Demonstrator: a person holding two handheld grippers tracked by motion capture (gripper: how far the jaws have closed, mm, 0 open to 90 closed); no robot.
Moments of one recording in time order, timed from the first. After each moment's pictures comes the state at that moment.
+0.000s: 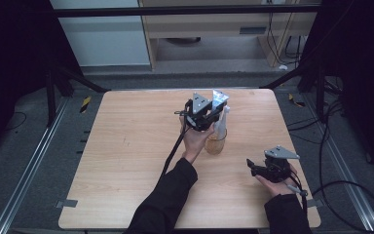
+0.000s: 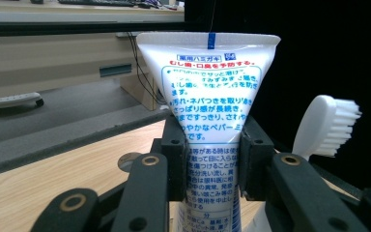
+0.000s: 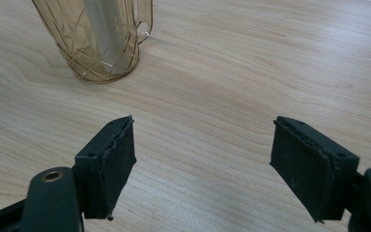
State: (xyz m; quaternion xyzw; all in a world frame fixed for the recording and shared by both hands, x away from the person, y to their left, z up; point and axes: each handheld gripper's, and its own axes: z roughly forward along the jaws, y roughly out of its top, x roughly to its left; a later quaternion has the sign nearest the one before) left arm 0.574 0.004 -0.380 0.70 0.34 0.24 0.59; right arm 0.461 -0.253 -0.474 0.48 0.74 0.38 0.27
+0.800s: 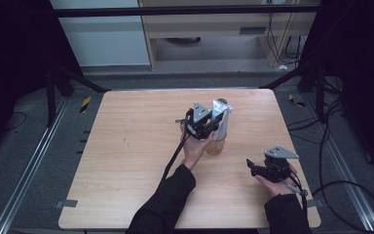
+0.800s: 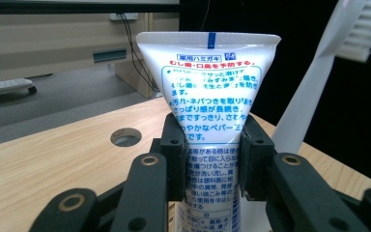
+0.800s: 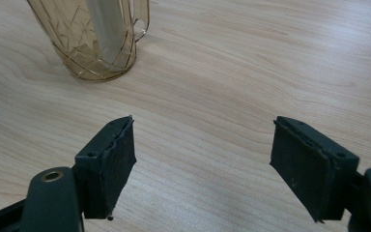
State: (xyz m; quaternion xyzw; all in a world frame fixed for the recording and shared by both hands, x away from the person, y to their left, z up) left arm 0.568 0.004 -0.412 0.71 0.34 0.23 0.57; right arm 0.462 -0.253 -0.476 0.48 0.74 0.38 0.27
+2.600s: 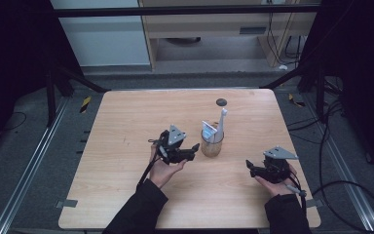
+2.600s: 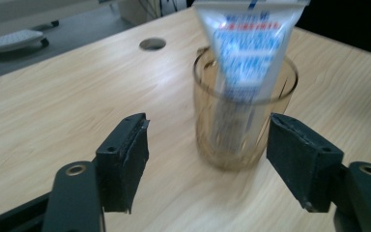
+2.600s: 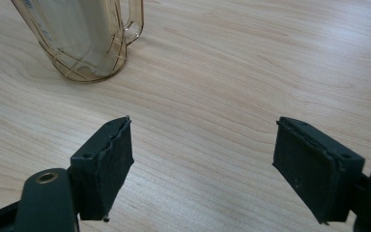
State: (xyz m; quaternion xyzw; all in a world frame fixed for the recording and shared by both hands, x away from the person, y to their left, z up) left arm 0.505 0.096 -0.428 0.80 0.34 0.22 0.45; right arm 0.459 -0.250 -0.473 0.48 0.74 0.38 0.28
